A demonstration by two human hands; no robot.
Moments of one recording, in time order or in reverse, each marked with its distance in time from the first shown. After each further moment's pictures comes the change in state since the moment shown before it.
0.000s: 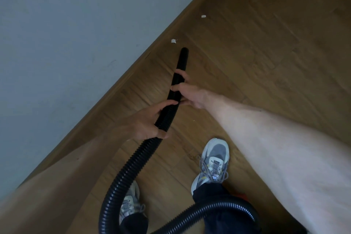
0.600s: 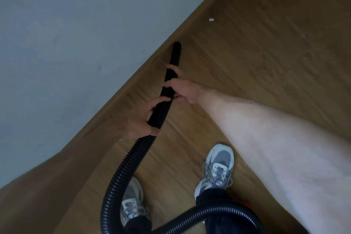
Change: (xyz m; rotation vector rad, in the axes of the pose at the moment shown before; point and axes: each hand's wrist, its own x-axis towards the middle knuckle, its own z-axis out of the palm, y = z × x) left_hand -0.003 -0.002 -0.029 0.033 0.132 0.006; right_hand 0.017 -0.037 0.021 -0.031 -0.072 -0.017
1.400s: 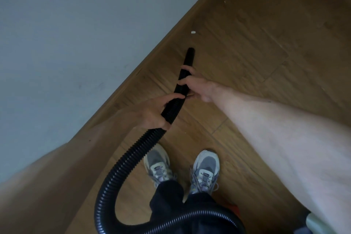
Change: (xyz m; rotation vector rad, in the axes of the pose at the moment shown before) left_hand 0.039 0.099 0.012 0.200 -0.150 -0.013; right_hand -0.023 -0.023 -0.097 0.021 0.082 0.029
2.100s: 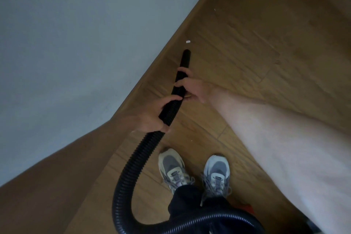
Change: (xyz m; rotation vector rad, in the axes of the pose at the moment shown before) left_hand -0.001 -0.006 -0.052 0.059 -0.062 0.051; right_hand 0.014 -0.029 0.019 0.079 0.069 0.008
